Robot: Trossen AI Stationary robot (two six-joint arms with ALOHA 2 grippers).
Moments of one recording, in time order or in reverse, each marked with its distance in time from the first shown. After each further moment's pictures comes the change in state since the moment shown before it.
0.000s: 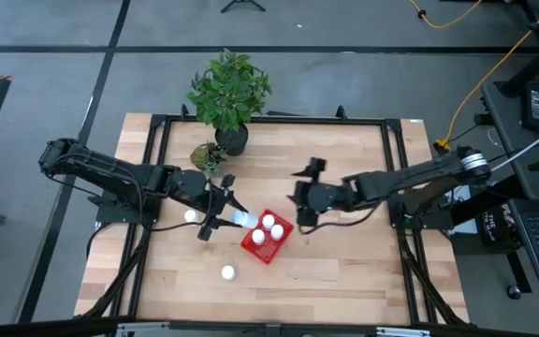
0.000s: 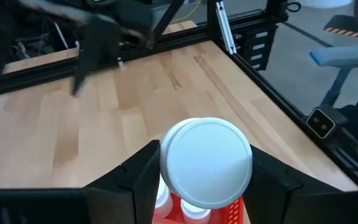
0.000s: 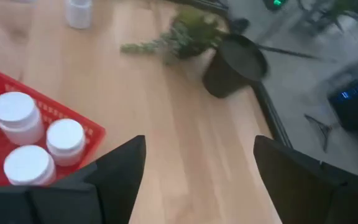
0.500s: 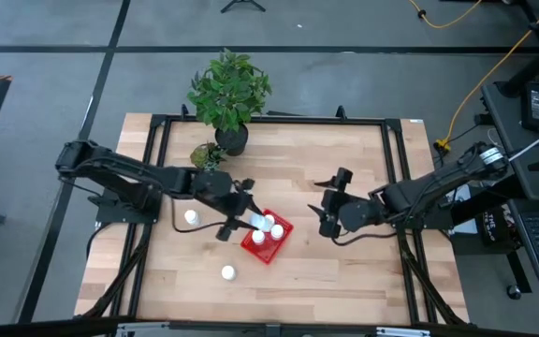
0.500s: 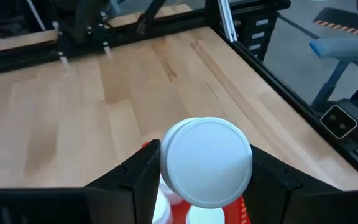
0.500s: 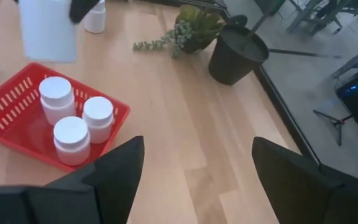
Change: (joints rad) left arm 0.071 0.238 0.057 0.119 0.120 0.011; right arm 0.169 -0.204 -0.198 -0.030 0.138 0.231
